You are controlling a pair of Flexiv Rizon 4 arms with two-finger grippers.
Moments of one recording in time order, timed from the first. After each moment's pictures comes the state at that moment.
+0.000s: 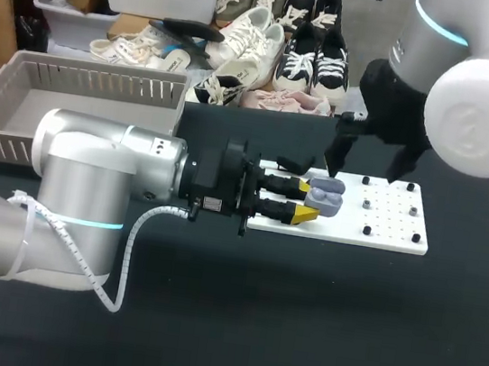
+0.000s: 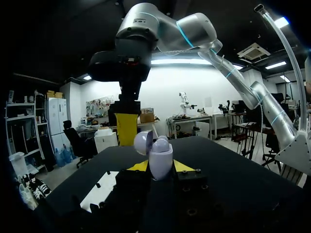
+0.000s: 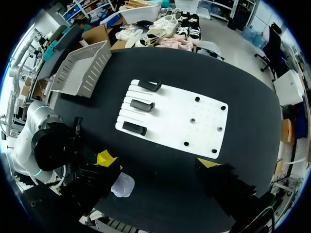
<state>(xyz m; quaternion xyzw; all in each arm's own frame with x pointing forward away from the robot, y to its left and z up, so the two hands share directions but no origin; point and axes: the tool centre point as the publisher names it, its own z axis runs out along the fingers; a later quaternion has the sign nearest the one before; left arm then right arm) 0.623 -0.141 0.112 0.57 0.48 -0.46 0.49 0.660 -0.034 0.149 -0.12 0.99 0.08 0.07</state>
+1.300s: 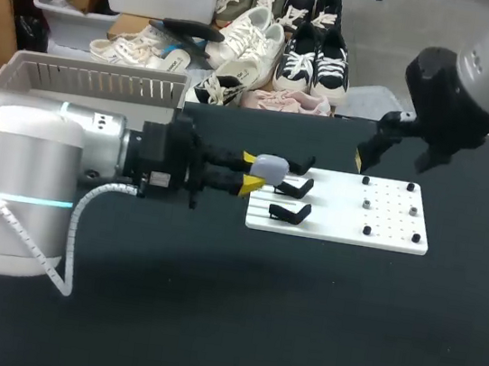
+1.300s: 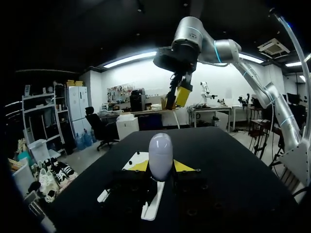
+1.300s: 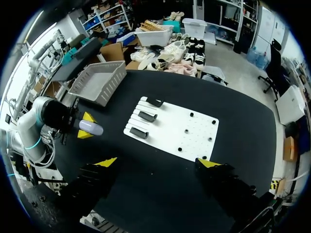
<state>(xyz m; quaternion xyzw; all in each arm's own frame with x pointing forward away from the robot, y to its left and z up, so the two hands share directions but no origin) 0.656 -0.047 0.132 0.53 0.57 -0.38 0.49 0.638 -0.062 0.194 -0.16 0.96 0.11 0.18</state>
